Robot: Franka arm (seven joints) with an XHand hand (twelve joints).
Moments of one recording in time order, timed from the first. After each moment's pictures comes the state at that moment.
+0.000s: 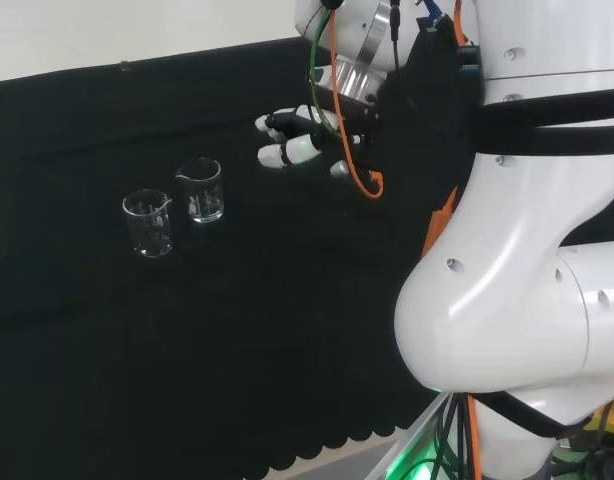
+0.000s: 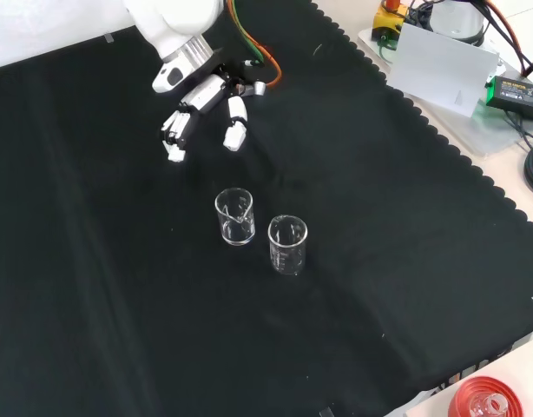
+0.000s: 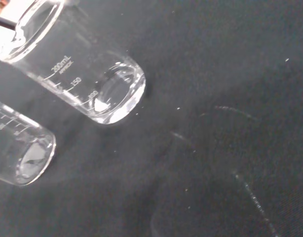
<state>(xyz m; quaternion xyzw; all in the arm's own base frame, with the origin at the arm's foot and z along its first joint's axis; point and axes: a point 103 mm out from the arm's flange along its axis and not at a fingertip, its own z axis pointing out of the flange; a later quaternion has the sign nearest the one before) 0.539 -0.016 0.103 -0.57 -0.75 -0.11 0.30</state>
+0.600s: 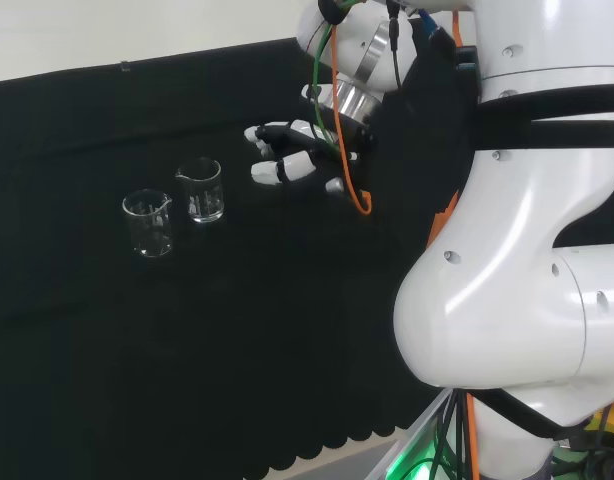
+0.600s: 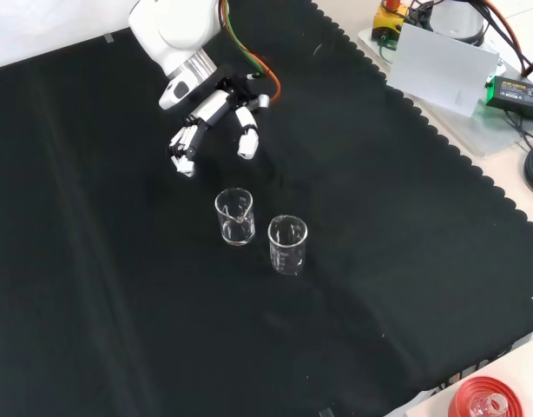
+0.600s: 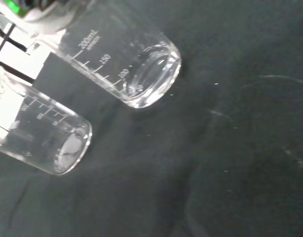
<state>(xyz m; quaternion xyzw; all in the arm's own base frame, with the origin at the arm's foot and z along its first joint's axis) 0.537 0.003 0.079 -0.53 -0.76 -0.17 0.34</state>
